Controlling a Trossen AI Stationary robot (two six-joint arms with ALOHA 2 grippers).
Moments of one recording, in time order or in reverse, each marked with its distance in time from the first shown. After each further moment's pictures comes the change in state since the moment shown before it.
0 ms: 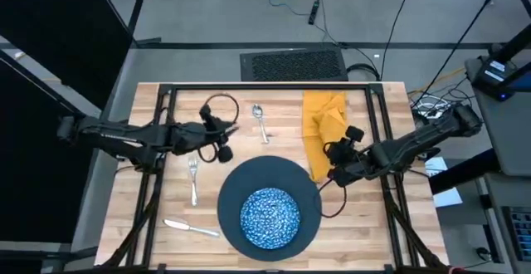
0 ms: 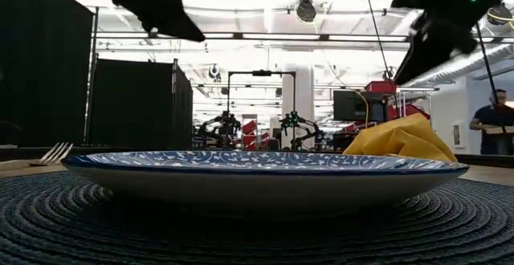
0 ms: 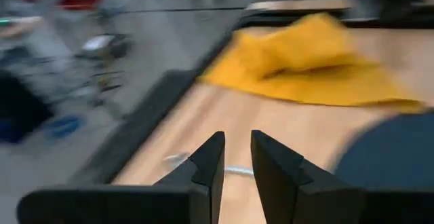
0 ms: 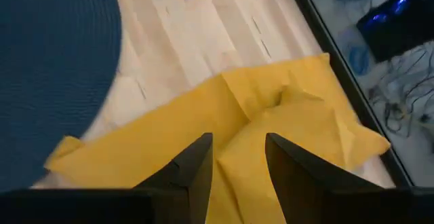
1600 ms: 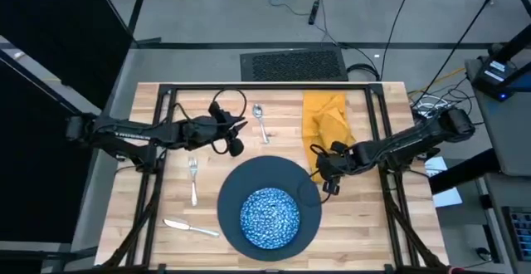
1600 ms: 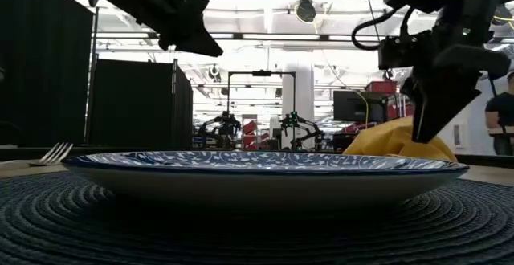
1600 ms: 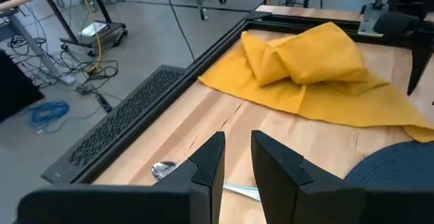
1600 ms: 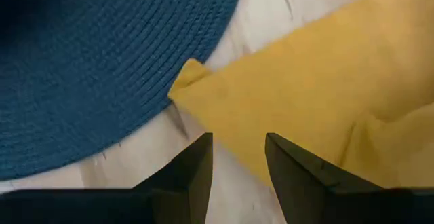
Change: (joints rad) left arm 0.093 0.134 0.001 0.184 0.168 -0.052; right arm -0.118 0.144 -0.062 0.167 -0.585 -0.026
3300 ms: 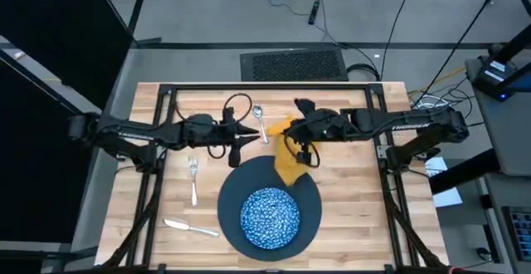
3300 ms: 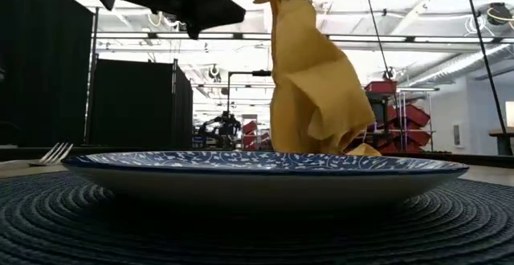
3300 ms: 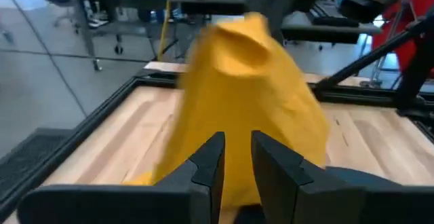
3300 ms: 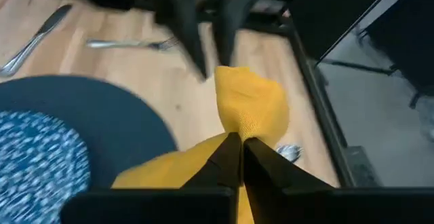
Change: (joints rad) left arm -0.008 0.078 0.000 0.291 0.408 0.034; right arm -0.215 0.056 0.624 0.138 0.059 -0.675
